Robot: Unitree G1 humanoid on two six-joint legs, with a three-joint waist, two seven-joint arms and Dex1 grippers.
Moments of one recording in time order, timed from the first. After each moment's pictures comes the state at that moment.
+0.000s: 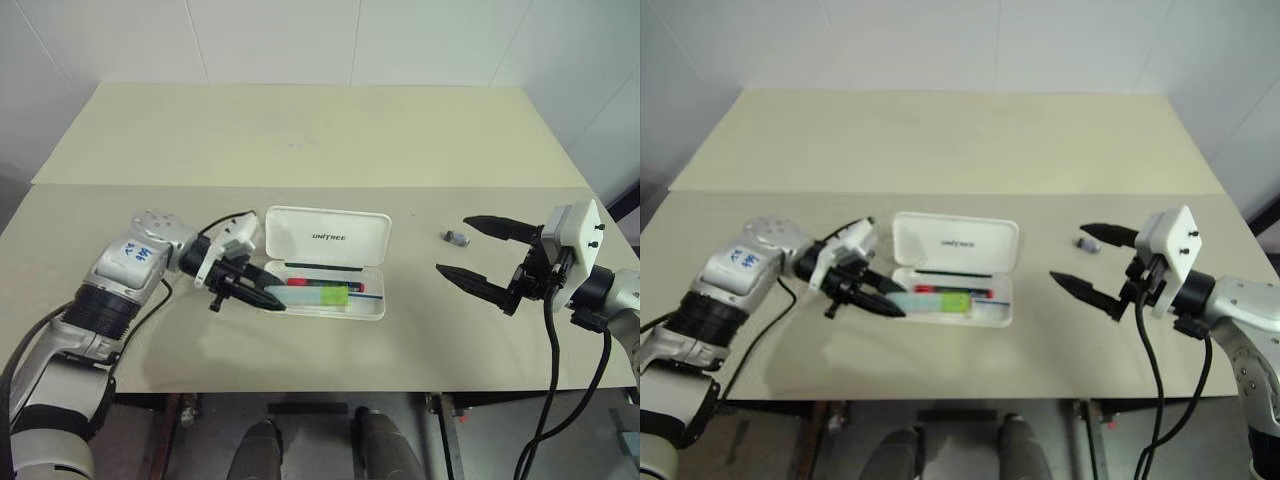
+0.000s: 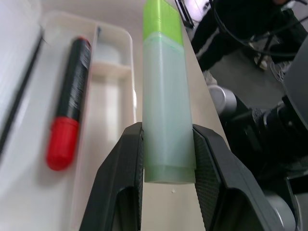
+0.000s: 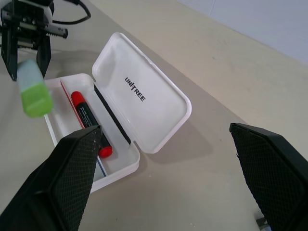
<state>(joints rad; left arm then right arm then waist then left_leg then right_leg) -0.80 0.80 -0.41 0.25 -0.42 0.41 -1.50 -0.14 -0.82 -0.36 -0.46 0.63 0.50 0.89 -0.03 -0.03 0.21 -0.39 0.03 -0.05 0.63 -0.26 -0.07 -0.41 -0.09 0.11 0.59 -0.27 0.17</state>
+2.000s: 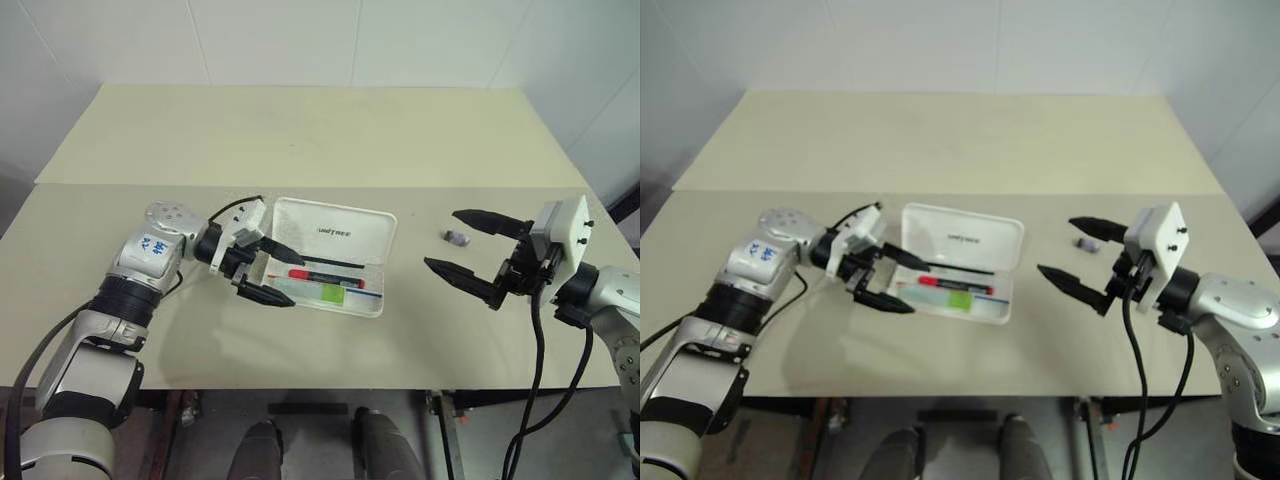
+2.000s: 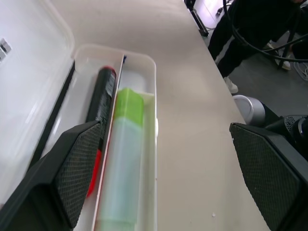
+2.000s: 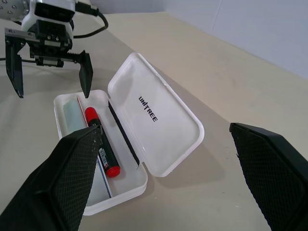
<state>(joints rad) -0.87 0.67 -0.31 0.40 -0.37 0.31 -1.50 -0.19 -0.78 -0.31 -0.46 0.63 0.48 0.86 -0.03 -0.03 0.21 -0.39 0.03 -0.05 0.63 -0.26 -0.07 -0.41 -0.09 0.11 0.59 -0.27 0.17</state>
